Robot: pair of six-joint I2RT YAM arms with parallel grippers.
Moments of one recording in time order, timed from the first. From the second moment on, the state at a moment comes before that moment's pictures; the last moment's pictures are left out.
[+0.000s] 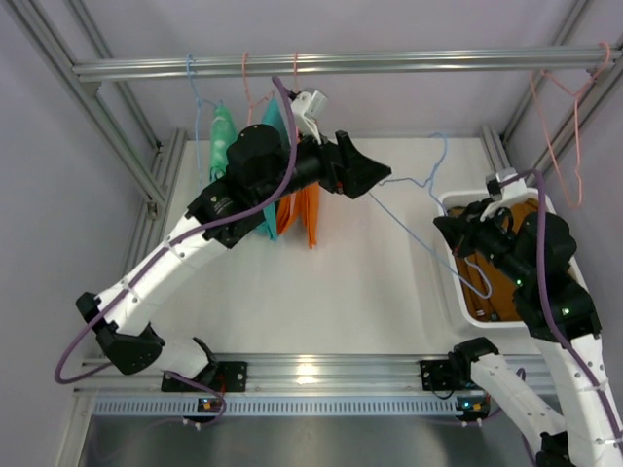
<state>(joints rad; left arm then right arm) -0.84 1.44 1.71 -0.26 0.21 -0.54 0.28 0.65 1.10 -0.65 -0.24 0.18</state>
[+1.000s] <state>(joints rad) -0.66 1.46 1.76 -0.43 0.28 -0.43 -0.30 1.15 1.61 -0.59 -0.38 -0.13</state>
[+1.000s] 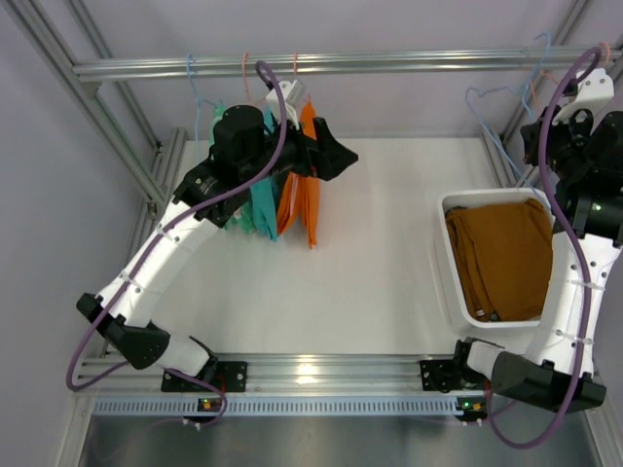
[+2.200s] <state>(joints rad) -0.54 1.37 1.72 -0.43 0.19 -0.45 -0.62 1.25 1.37 -0.20 -0.65 -0.04</state>
